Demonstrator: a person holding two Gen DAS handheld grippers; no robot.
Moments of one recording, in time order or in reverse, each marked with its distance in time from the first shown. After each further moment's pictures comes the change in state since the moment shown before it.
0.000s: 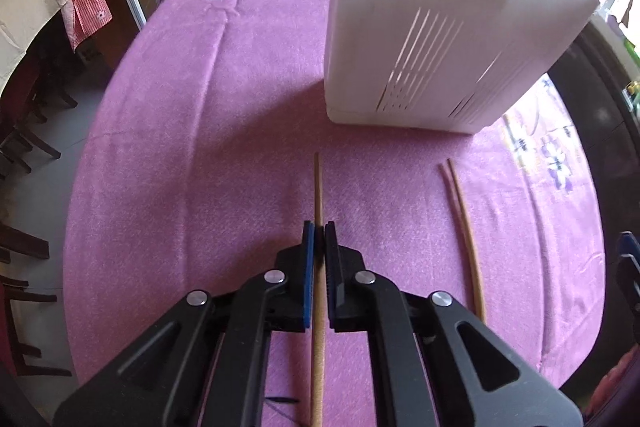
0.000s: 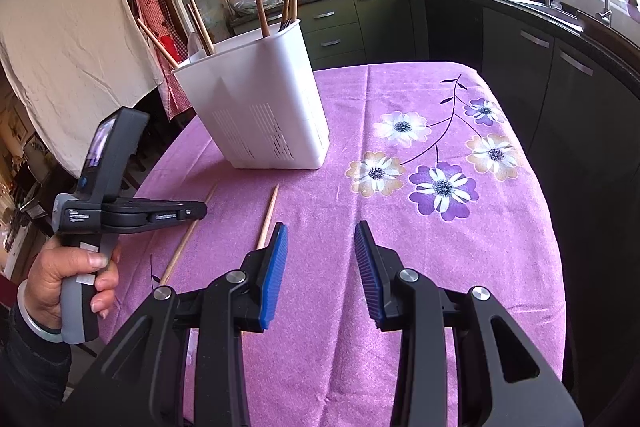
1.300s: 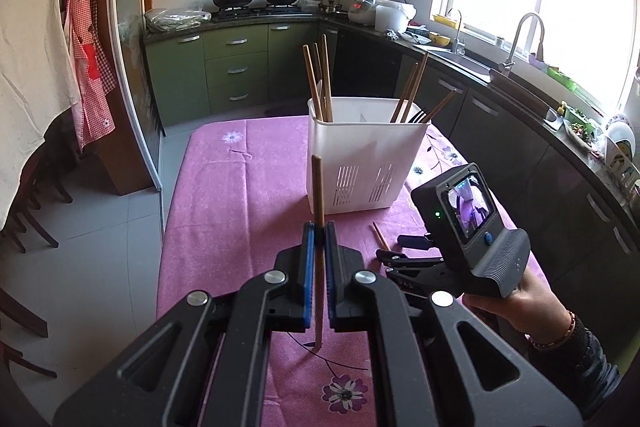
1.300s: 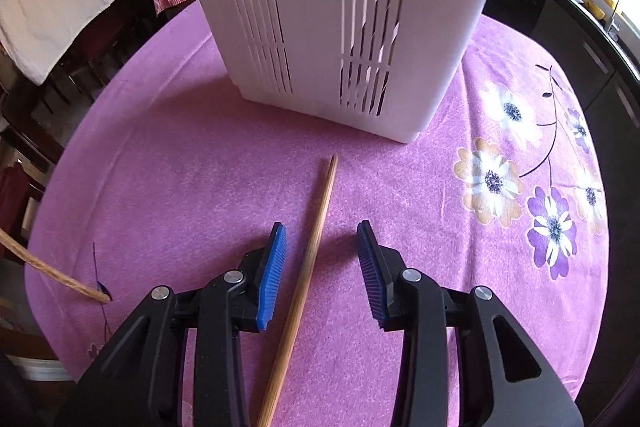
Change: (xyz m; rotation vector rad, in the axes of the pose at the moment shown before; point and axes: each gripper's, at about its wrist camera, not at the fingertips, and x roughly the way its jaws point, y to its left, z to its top) left arm -0.176 0.018 -0.047 0.133 -0.412 -0.095; right arm 0.147 0.078 0.022 -0.221 0.334 -0.116
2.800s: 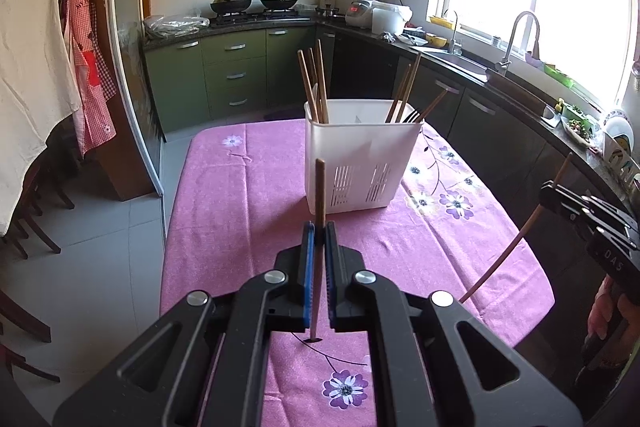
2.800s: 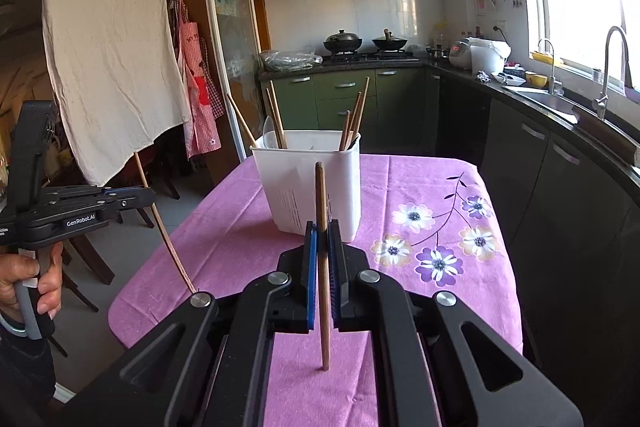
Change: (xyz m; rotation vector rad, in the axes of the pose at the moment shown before) left arm -0.011 -0.007 -0.002 0.019 -0.018 0.009; right arm -0.223 -0.029 -0.098 0.094 -0.581 0.059
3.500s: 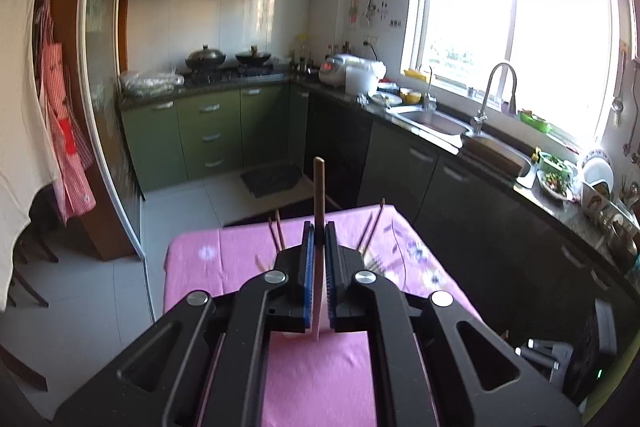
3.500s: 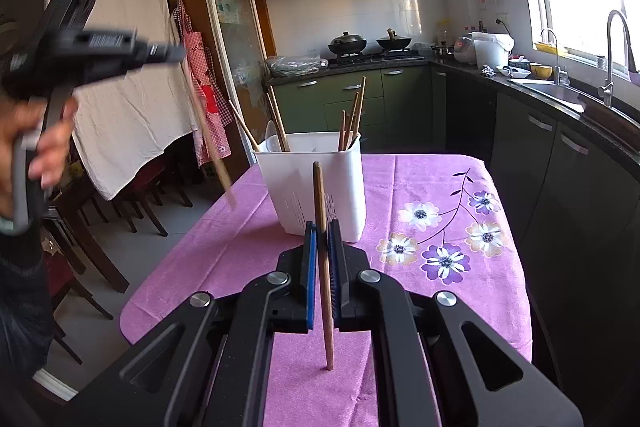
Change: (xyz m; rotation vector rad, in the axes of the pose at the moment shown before) left arm -0.023 -0.025 0.159 0.042 -0.168 -0.077; right arm 0.002 -0.018 -0.002 0.038 -0.009 0.055
